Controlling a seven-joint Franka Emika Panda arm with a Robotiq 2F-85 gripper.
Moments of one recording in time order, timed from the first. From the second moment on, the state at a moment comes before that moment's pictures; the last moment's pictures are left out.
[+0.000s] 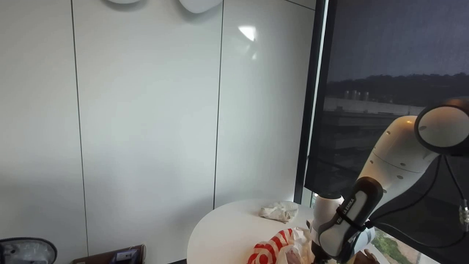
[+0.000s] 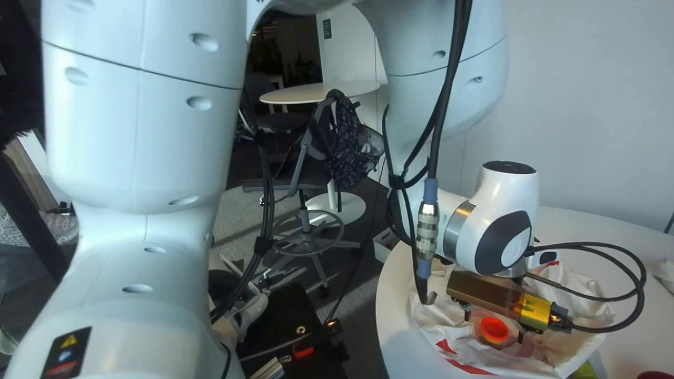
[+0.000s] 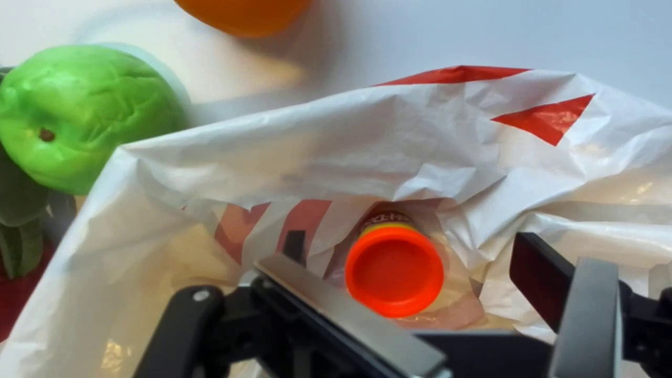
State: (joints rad) arm -0.02 0.39 0.00 -2.43 -0.27 2.87 -0.28
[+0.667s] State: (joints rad) arm 0.07 0.58 -0.09 -2.25 -0.31 2.88 -0.20
